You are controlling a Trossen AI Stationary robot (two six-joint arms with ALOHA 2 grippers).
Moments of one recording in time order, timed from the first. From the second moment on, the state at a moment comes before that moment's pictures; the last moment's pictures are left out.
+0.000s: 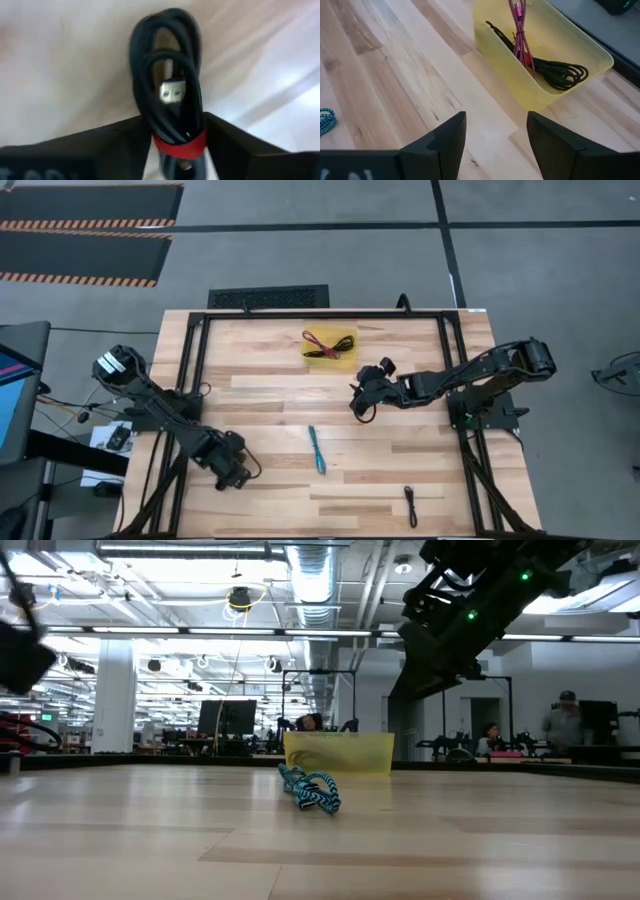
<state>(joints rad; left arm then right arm) -0.72 1.46 0.68 -0.58 0.10 -1.67 0.09 1.46 0.76 -0.09 0.63 0.45</state>
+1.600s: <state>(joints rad) 0.38 1.75 1.07 0.16 -0.35 0.52 0.19 1.46 0.76 -0.30 0.93 0.55</state>
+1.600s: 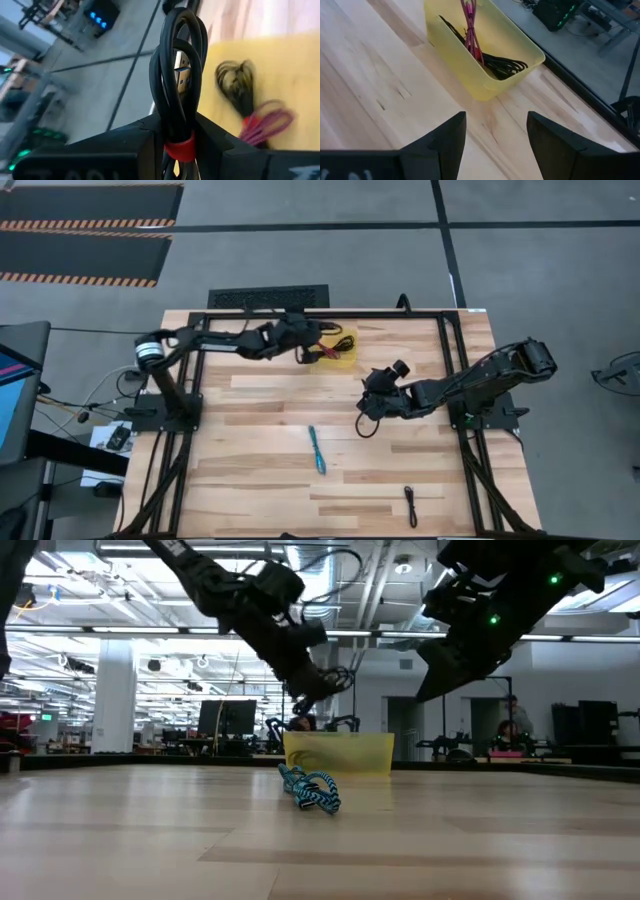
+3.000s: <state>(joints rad) 0.32 1.89 1.31 -0.20 -0.38 0.31 0.20 1.46 0.76 -0.32 0.94 0.58</state>
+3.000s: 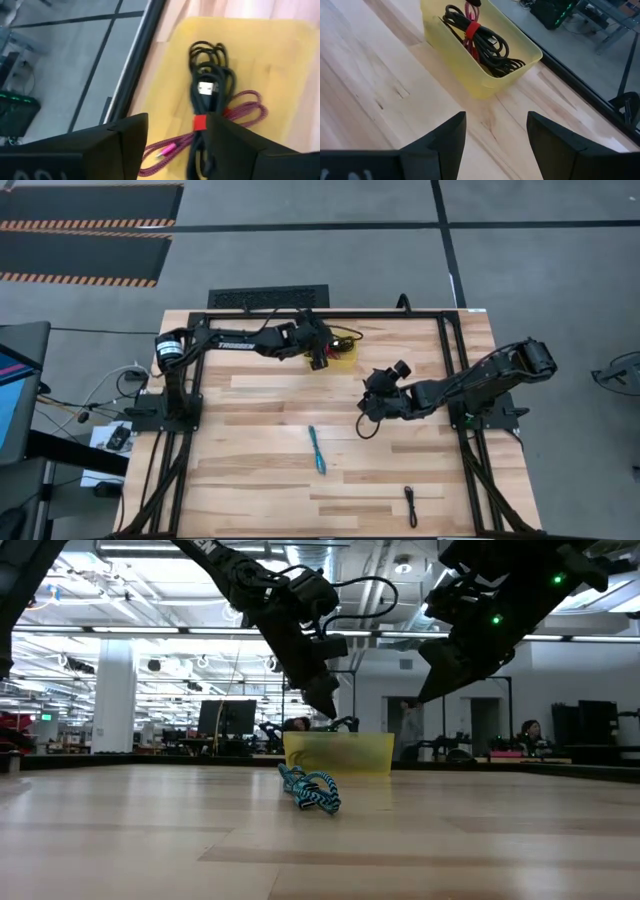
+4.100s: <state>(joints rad) -0.22 1.78 1.23 -0.34 -0.22 0.16 0.23 1.45 0.79 -0.19 0.74 0.45</state>
